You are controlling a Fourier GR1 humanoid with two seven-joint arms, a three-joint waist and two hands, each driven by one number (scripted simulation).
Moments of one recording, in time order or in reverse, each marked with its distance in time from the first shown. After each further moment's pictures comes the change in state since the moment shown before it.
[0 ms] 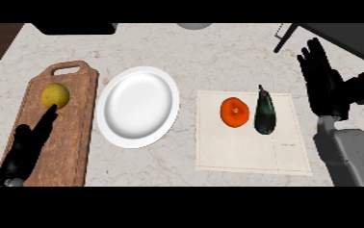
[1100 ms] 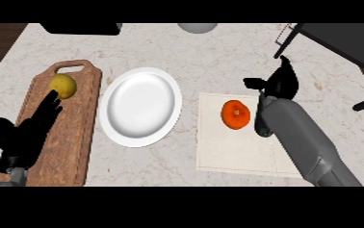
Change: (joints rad) left arm -0.050 -0.079 0.099 0.001 0.106 -0.060 -0.085; right arm -0.369 0.095 0.301 0.646 0.844 -0.599 0.818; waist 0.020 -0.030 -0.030
